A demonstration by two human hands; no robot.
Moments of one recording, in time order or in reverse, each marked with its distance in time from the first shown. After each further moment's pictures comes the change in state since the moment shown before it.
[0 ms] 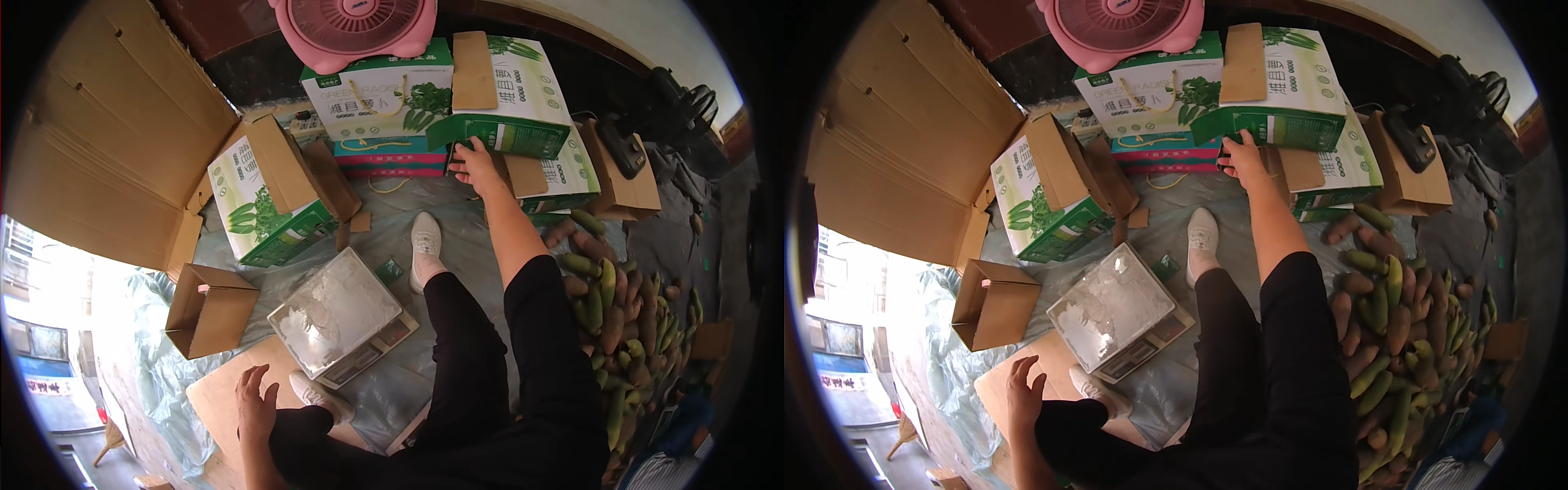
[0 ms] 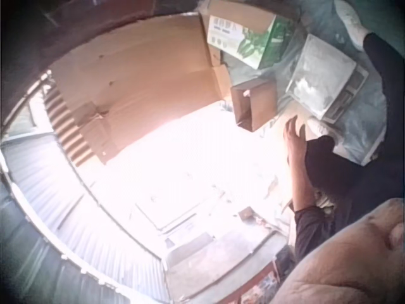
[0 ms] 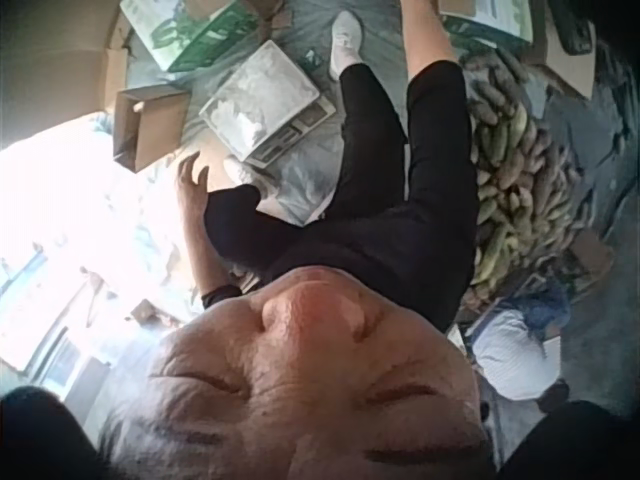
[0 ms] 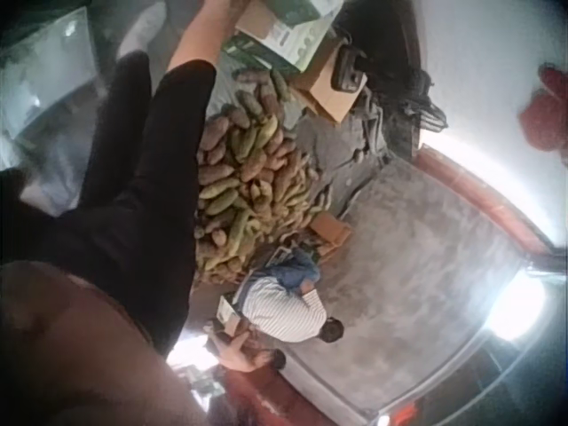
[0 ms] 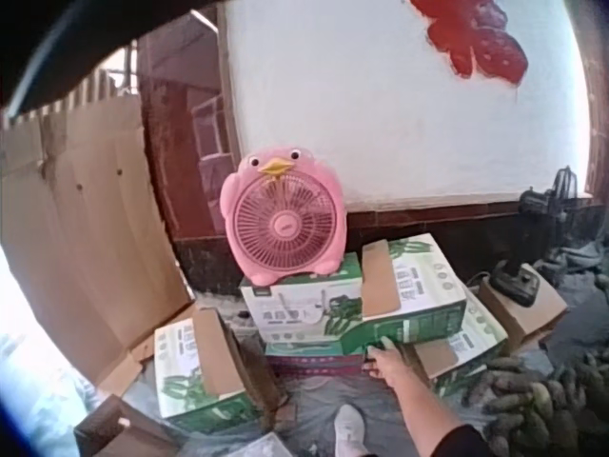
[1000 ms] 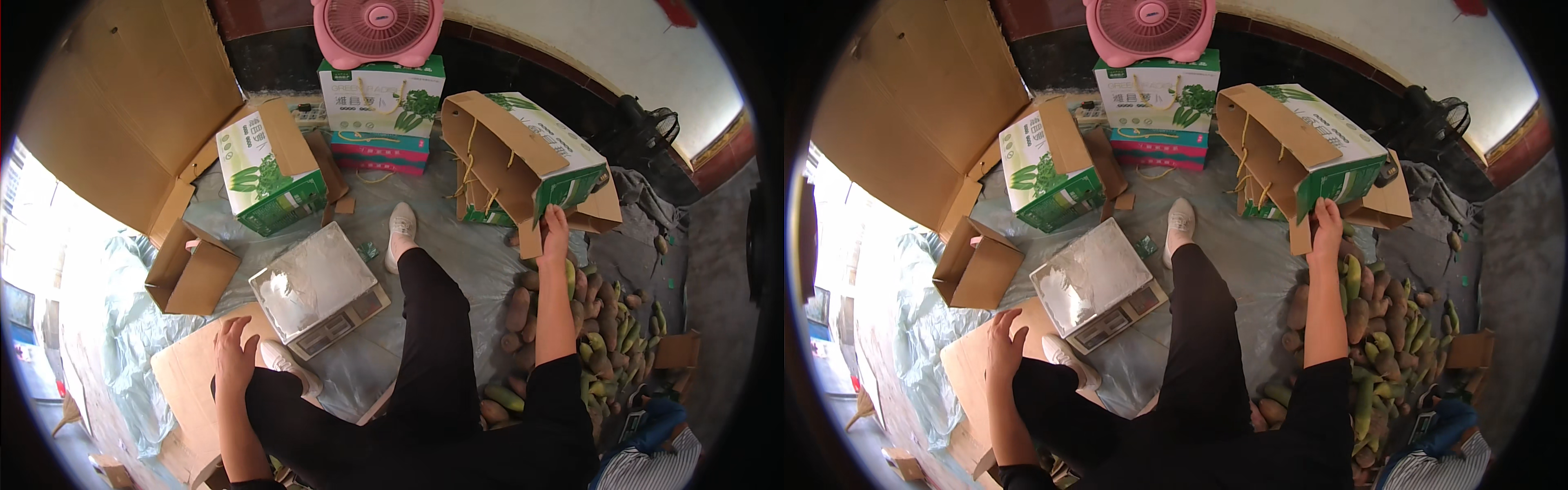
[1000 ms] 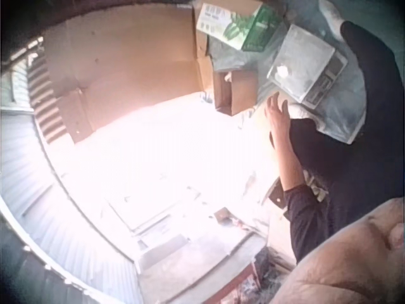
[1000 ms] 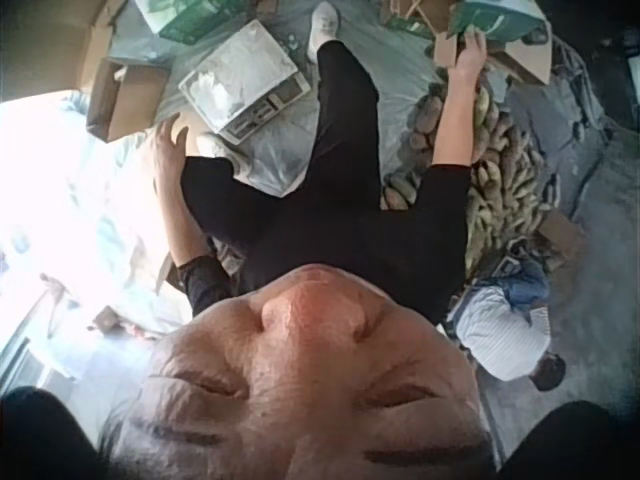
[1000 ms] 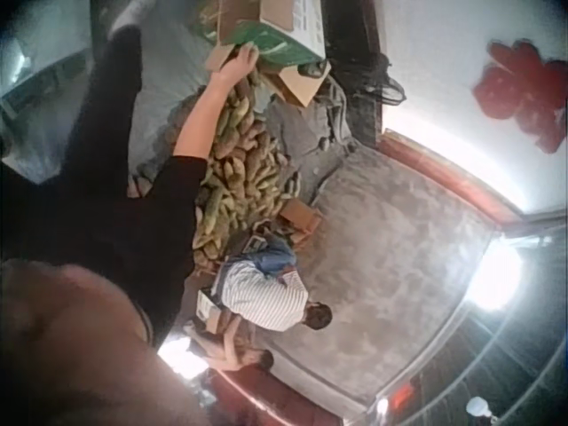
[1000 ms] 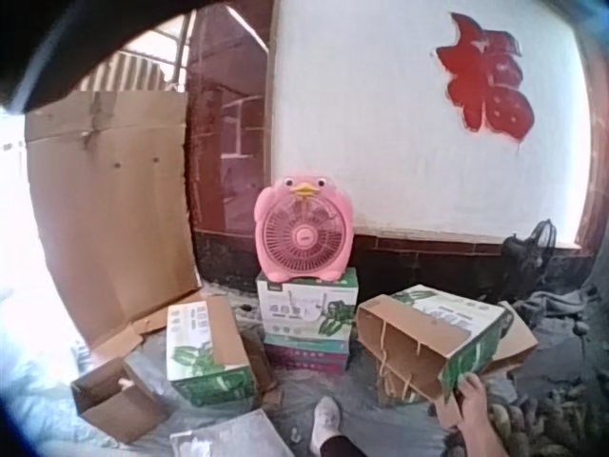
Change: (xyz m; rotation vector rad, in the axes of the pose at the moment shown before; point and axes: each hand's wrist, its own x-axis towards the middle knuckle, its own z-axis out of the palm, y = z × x) left_hand -0.036 -0.011 -0.009 -0.065 0.106 0.112; right_hand -0.235 -0.019 -0.152 0.398 0.177 -0.487
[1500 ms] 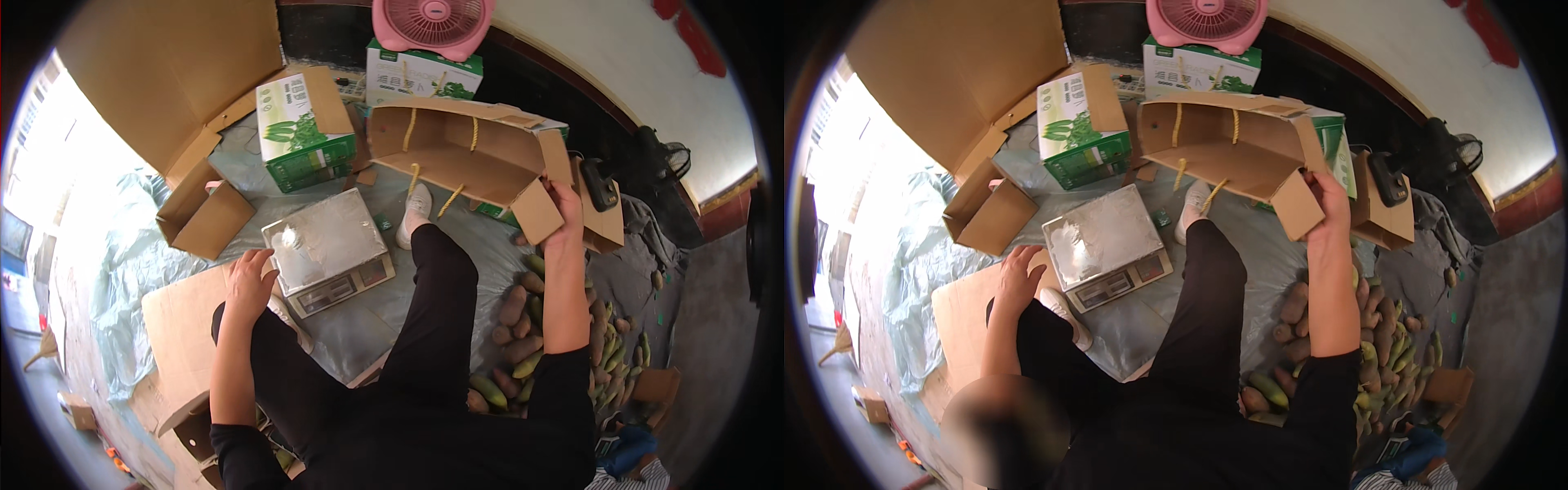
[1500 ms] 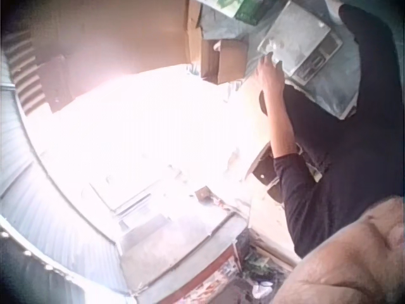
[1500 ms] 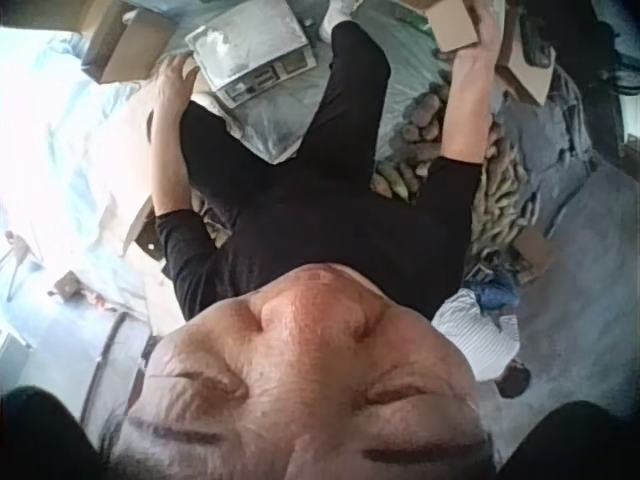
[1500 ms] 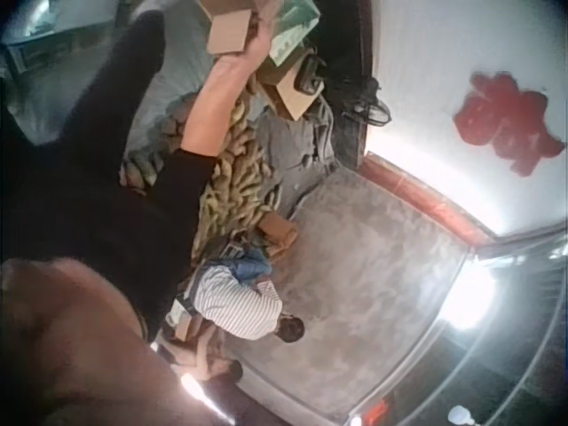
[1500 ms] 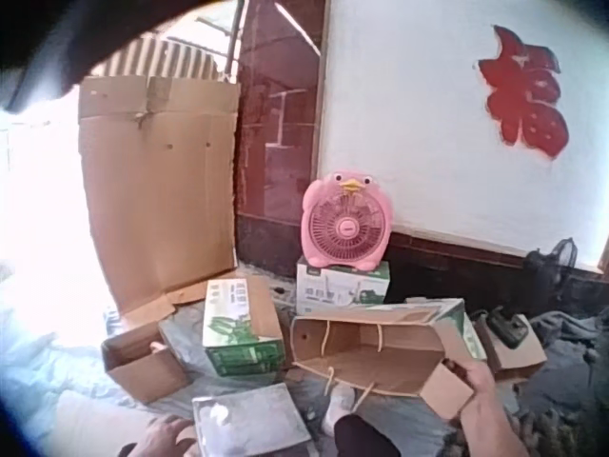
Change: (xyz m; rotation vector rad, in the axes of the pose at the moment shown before) left_hand -0.011 0.000 0.004 0.035 0.065 0.092; right_hand -0.059 -0.073 0.100 0.137 -0.311 0.401
